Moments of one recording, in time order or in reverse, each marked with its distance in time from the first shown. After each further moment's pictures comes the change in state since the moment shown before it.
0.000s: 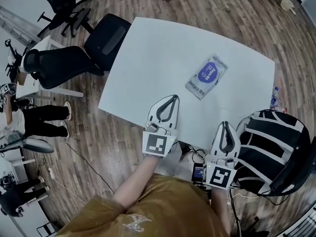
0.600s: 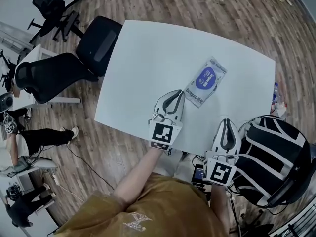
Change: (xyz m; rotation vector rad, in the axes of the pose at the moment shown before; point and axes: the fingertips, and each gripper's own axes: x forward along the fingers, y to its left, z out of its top) left arm 0.084 0.007 -0.043 0.009 0.151 -0.150; right arm 0.057 -0.017 -0.018 0.015 0.077 -0.096
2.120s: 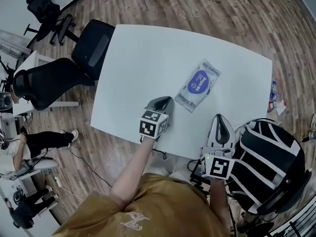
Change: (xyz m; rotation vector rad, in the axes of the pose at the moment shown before) left arm 0.034 0.014 -0.107 -0.274 0.440 -0.107; right arm 0.038 -0.012 -0.010 0.086 -0.001 0.085
